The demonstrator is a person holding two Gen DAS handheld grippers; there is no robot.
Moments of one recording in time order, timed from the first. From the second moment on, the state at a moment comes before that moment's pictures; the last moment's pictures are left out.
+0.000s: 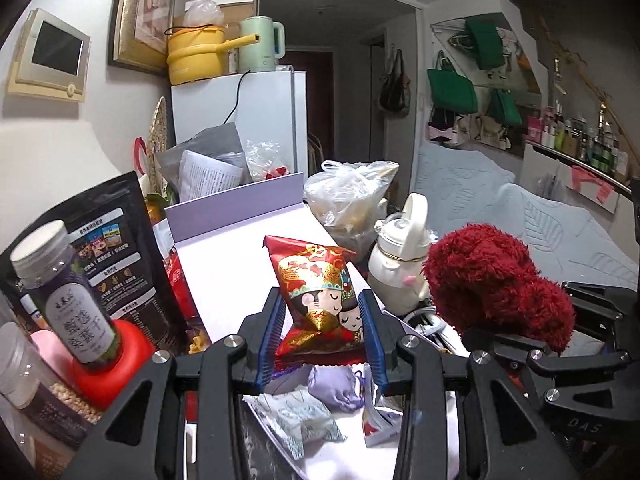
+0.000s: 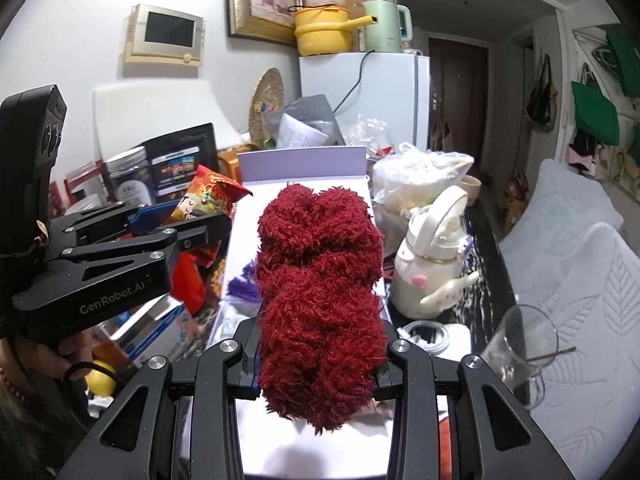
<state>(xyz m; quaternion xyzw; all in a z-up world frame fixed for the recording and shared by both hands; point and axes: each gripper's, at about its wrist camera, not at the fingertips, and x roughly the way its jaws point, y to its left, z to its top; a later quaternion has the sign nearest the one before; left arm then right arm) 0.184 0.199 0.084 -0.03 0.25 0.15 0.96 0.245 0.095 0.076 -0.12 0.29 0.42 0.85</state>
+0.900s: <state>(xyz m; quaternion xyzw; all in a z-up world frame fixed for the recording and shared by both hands) 0.251 0.219 -0.017 -0.04 0.37 0.14 0.92 0.304 0.119 0.000 -0.15 0.37 0.38 0.83</state>
